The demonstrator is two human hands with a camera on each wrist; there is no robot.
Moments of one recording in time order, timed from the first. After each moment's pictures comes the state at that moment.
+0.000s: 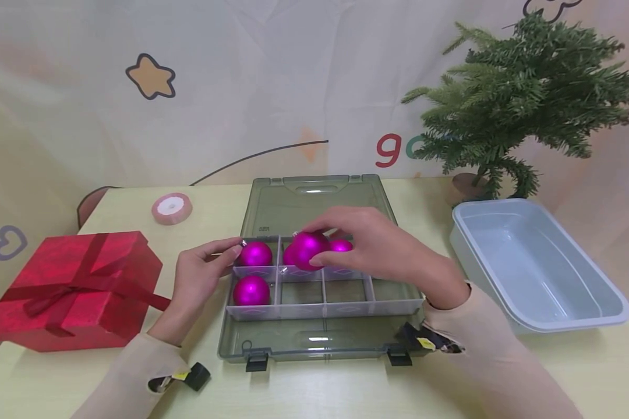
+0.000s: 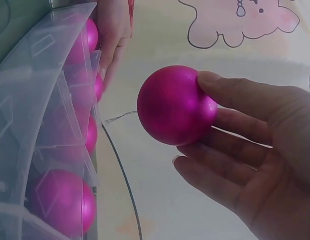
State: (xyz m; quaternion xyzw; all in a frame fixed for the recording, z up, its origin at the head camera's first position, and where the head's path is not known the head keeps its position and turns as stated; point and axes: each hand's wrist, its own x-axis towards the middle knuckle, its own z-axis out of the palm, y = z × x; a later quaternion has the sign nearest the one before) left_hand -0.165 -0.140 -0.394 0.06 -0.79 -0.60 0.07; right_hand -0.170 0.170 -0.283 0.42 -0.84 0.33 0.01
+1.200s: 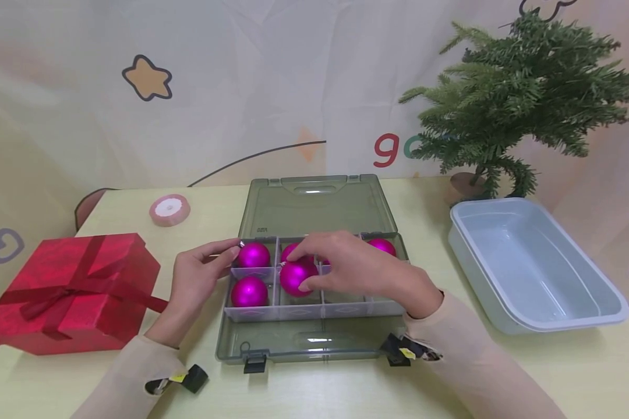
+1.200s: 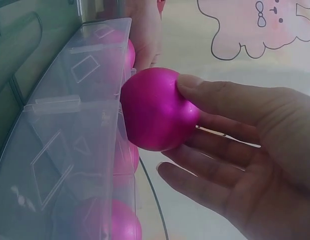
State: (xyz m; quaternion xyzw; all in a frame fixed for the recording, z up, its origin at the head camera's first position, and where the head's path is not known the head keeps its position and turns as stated) left_hand -0.166 -0.140 -0.393 0.07 -0.79 -0.60 0.07; right_hand -0.168 0.150 -0.309 0.44 -0.84 0.31 -0.08
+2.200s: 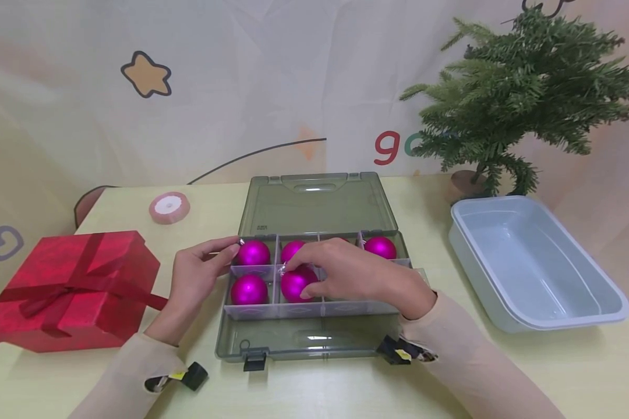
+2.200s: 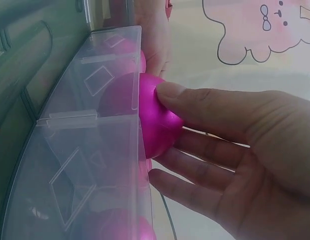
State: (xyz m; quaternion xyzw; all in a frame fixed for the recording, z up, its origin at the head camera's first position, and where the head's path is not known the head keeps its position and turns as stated) left_hand -0.166 -0.140 -0.394 0.07 -0.79 -0.60 0.07; right_hand -0.166 0.142 -0.317 0.44 -0.86 0.25 -0.11
